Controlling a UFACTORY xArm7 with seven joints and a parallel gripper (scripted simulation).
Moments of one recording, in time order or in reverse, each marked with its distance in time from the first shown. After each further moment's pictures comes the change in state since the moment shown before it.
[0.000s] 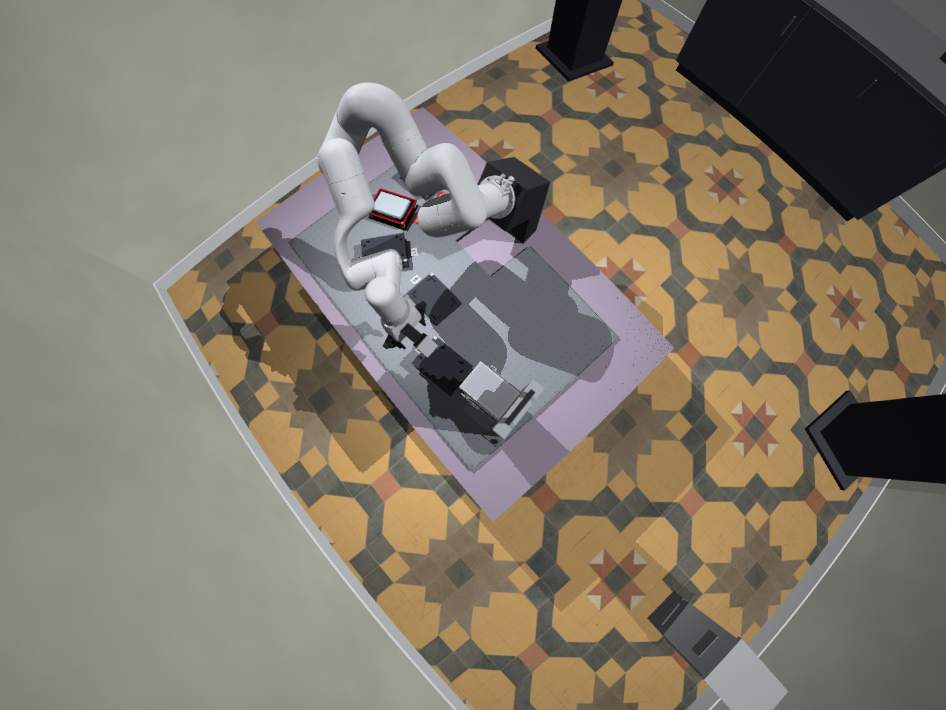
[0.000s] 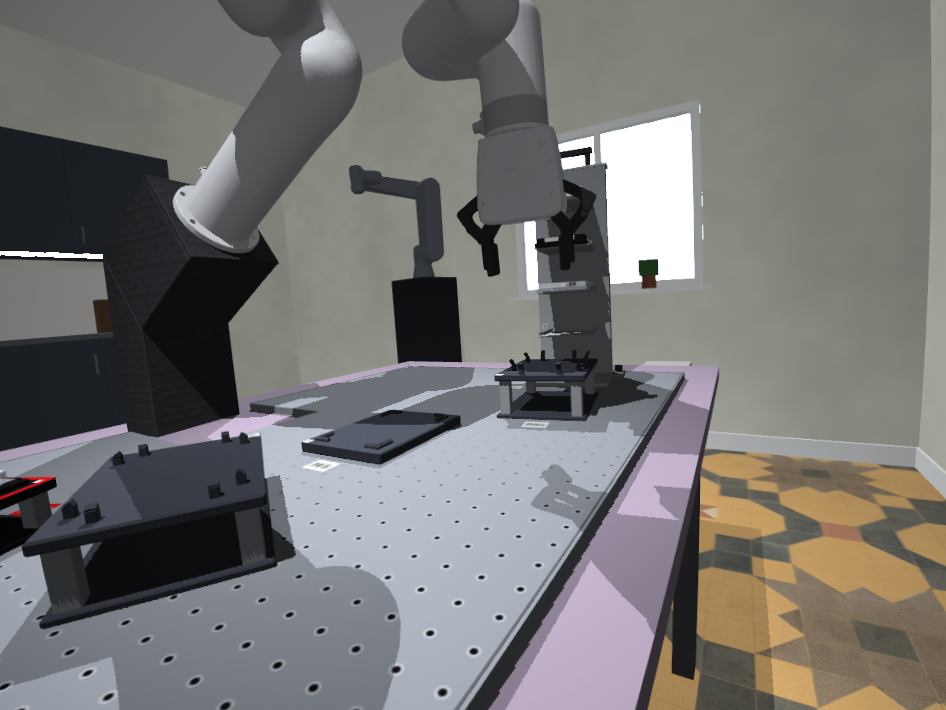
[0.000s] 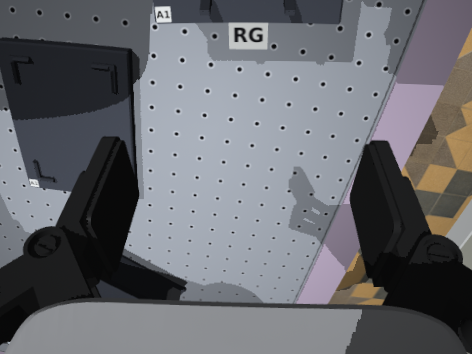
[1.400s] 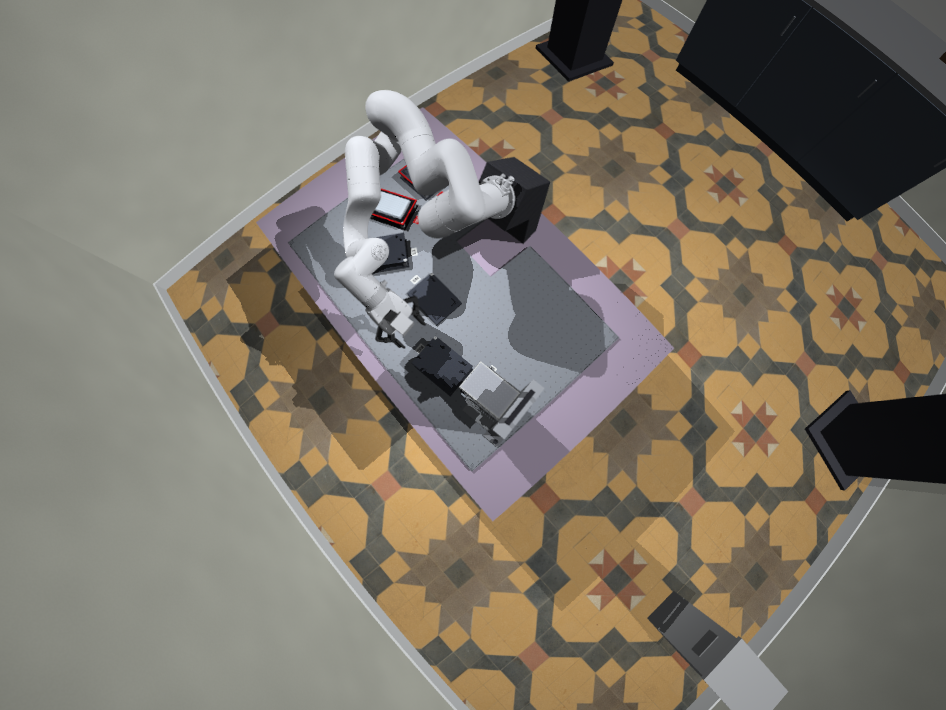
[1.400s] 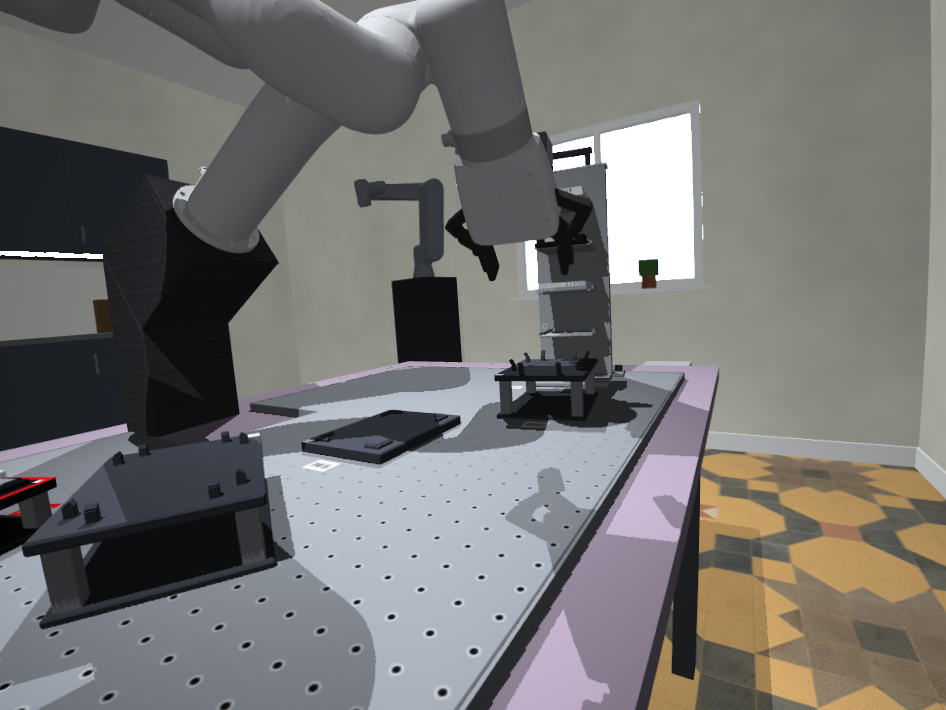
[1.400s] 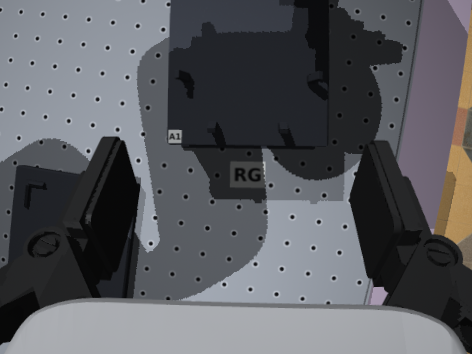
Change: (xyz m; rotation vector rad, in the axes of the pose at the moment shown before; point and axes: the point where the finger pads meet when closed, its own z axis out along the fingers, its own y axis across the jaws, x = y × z) arm 0.000 -0.001 0.000 0.003 0.609 -0.001
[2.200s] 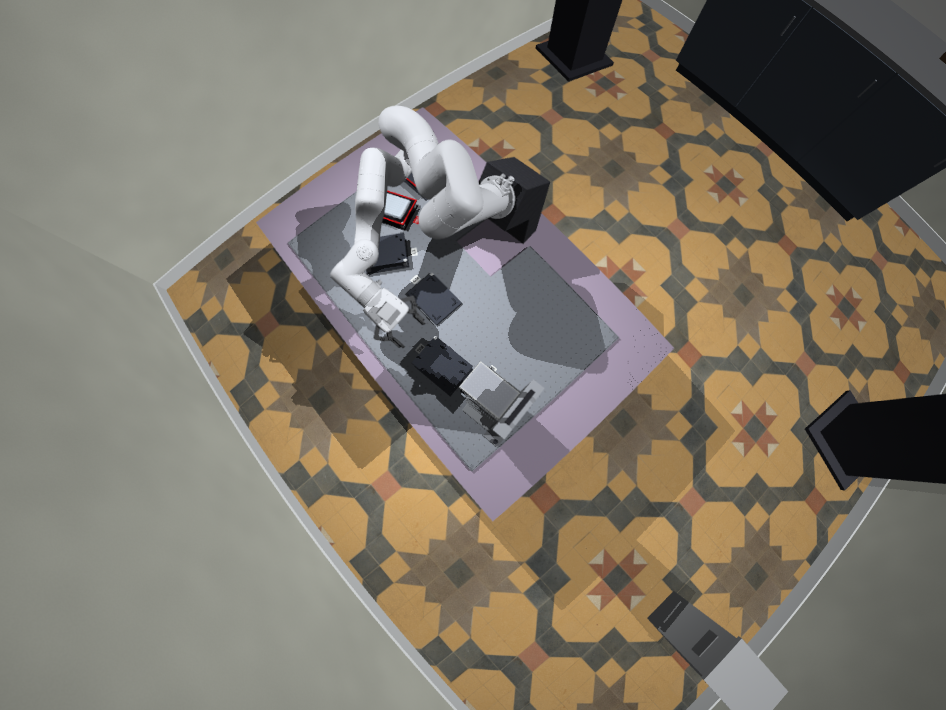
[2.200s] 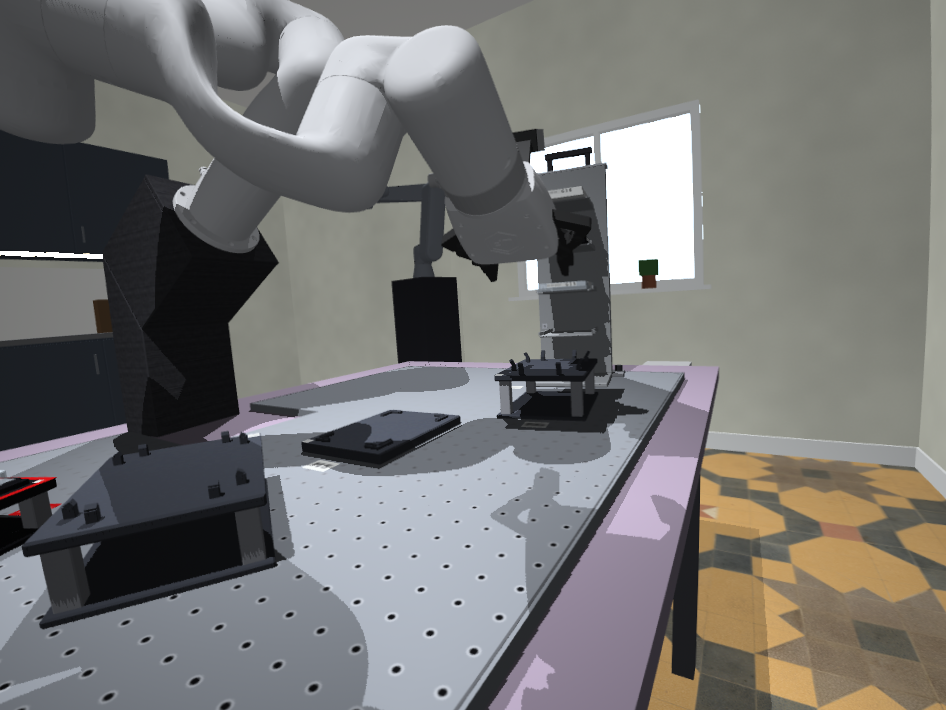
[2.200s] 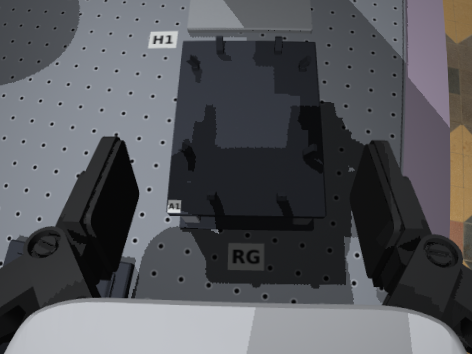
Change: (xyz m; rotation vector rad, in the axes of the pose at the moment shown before) arm 0.000 0.000 0.000 0.000 0.369 0.000
